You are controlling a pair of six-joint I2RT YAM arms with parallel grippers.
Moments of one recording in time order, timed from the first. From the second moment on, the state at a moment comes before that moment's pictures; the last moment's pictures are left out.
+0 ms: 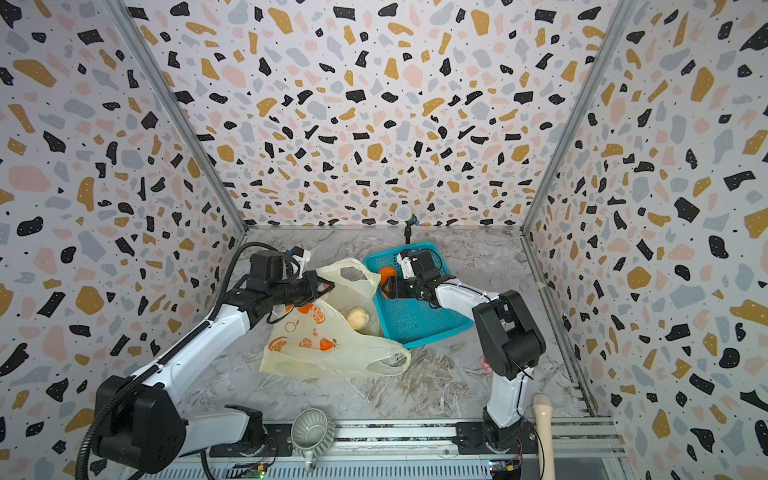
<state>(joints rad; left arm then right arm) -0.25 1.28 0.95 -0.32 0.58 -0.66 0.50 1.86 1.18 -0.10 -0.36 0.38</state>
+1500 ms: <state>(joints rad) -0.25 1.30 0.95 -0.32 0.58 -0.66 0.92 1.77 1.19 -0.15 -0.48 0.15</state>
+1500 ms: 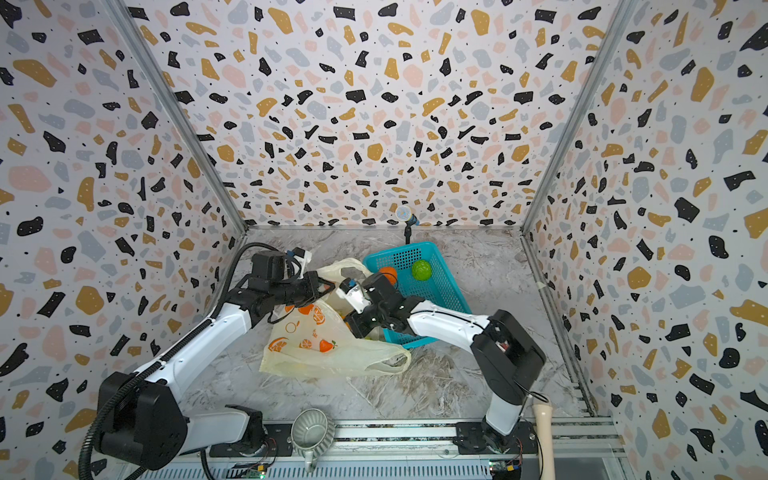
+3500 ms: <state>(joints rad) -0.25 1.32 0.94 -0.32 0.59 -0.64 0.41 2.06 1.43 -0.26 0.08 0.41</state>
